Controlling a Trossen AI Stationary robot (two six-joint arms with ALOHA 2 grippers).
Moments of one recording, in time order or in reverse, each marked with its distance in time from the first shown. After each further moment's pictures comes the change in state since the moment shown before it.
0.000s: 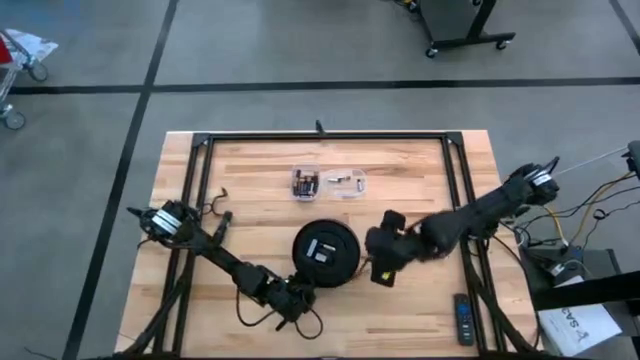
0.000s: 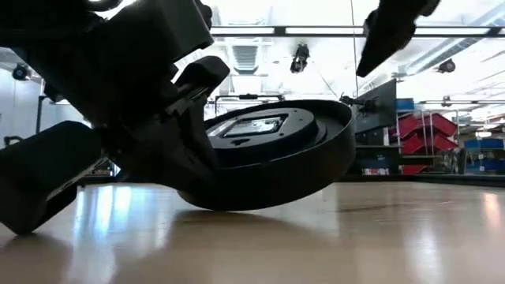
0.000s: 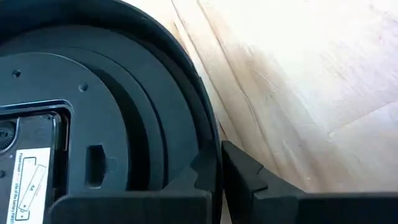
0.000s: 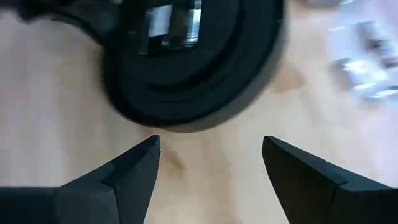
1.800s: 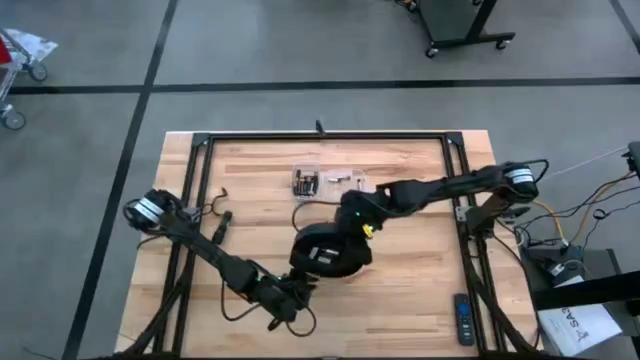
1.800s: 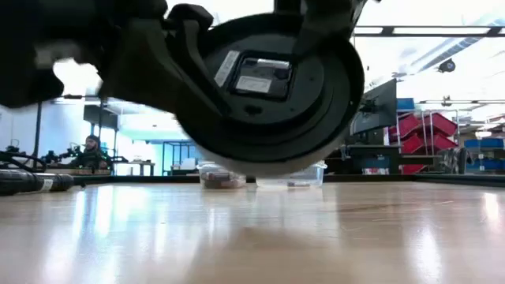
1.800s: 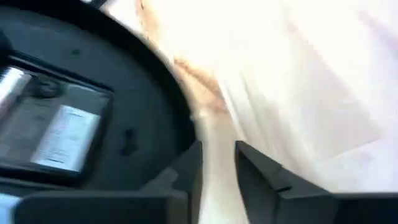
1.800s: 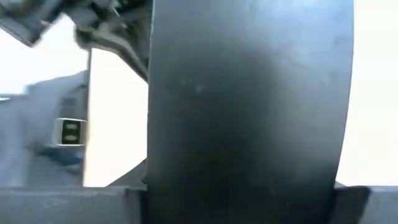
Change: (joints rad) left arm -0.024 -0.208 -0.004 -0.061 -0.007 -0.129; right arm -0.274 0.129 0.096 0.180 -0.449 -0.308
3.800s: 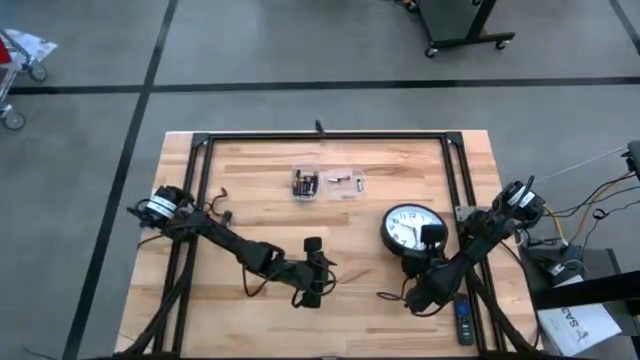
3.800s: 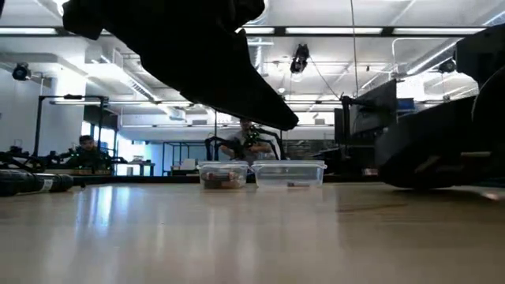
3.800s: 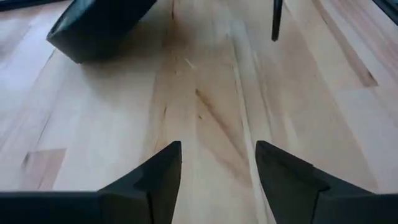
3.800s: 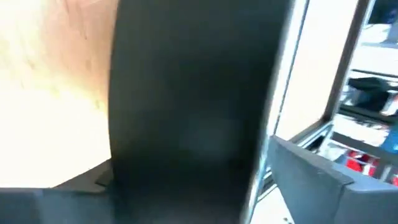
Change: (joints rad) left arm 0.180 0.084 -0.014 0.292 0.196 -0.211; right arm 0.661 0.109 -0.258 -0.811 0.615 0.592
